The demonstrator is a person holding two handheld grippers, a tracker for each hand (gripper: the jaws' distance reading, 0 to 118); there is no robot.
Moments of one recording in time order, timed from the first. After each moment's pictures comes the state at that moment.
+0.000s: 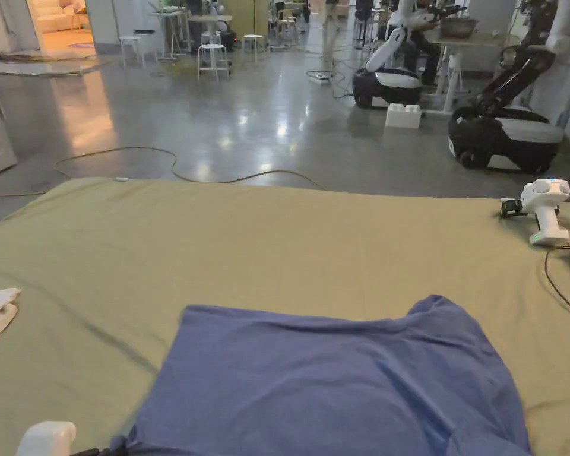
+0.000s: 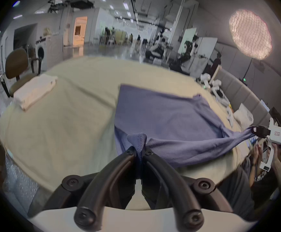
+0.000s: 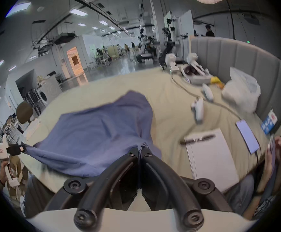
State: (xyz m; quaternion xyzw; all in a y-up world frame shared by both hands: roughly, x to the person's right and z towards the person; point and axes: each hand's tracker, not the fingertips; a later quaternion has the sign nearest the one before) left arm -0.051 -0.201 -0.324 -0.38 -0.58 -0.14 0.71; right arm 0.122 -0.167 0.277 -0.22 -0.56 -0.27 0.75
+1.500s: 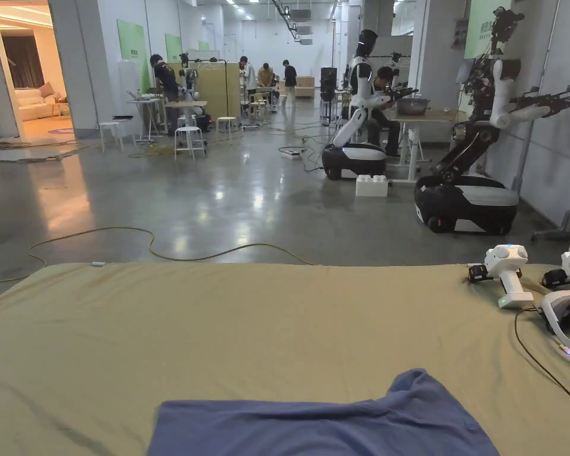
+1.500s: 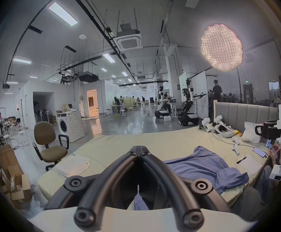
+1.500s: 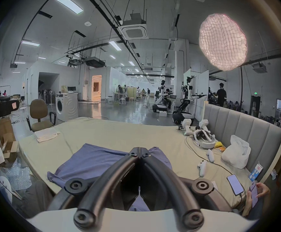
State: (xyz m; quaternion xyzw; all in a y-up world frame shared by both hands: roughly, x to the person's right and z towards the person) left arm -0.160 -0.005 -0.201 -0.01 -0.55 -0.06 0.83; right arm -0.004 -0.044 0.186 -0.08 -0.55 -0.02 0.83
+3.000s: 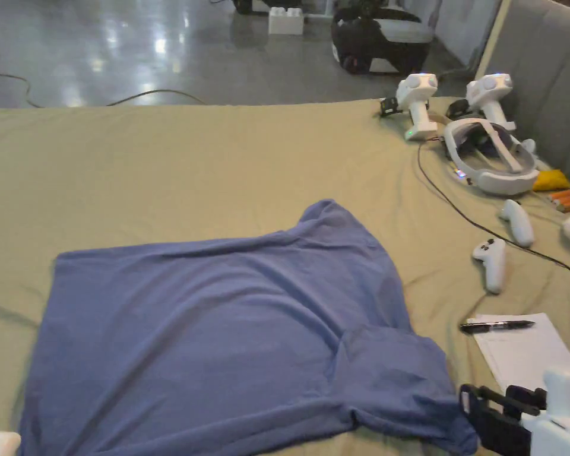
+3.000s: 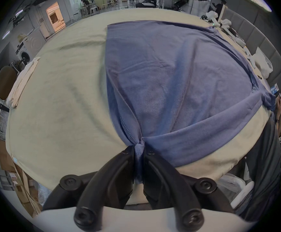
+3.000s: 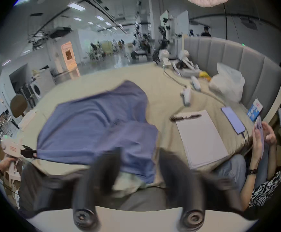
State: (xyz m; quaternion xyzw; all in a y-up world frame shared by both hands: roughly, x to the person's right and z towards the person) left arm 0.000 -0.271 -0.304 -0.42 -0.53 -0.37 0.64; right arm 0.083 -0.183 0.285 -0.26 -0.59 -0.28 0.71
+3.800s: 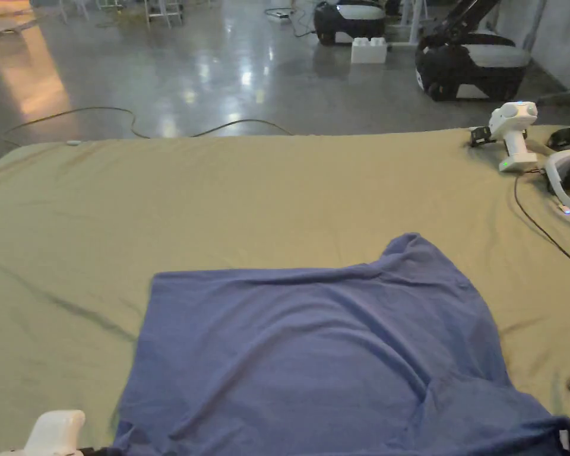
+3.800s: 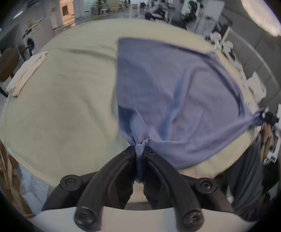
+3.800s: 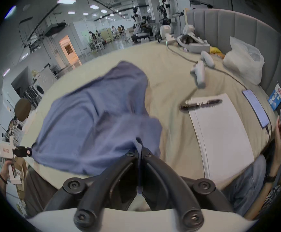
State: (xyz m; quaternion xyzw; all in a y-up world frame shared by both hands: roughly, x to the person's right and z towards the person) left arm -0.003 -0.222 -0.339 -0.44 -0.54 -0.23 0.68; right arm 0.162 -0.205 0.286 -0.24 -0.54 -0.34 0.73
